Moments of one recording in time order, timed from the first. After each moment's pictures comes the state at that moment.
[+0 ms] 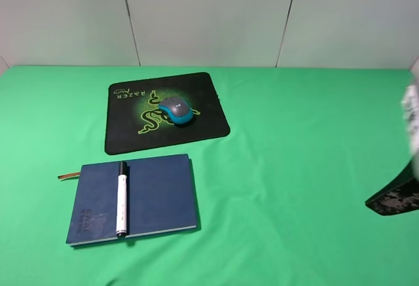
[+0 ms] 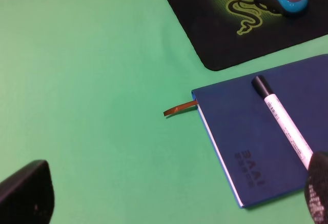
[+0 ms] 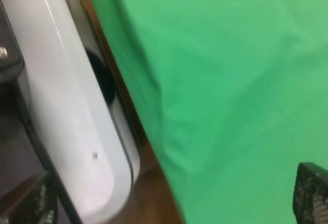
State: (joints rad) left arm -0.12 0.00 -0.50 0.02 1.05 0.01; right arm 1.30 0.71 -0.69 -0.07 1.13 0.15
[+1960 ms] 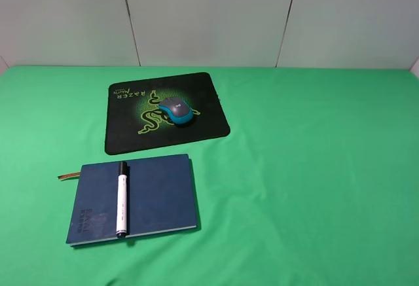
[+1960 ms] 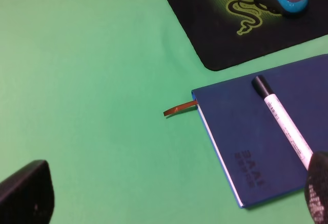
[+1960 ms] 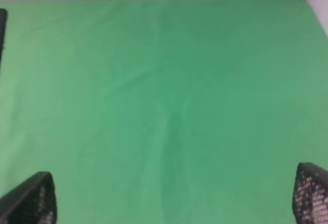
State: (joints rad) left arm -0.12 0.00 -0.50 0.02 1.05 0.01; right arm -0.03 0.00 -0.50 0.01 1.01 -0.01
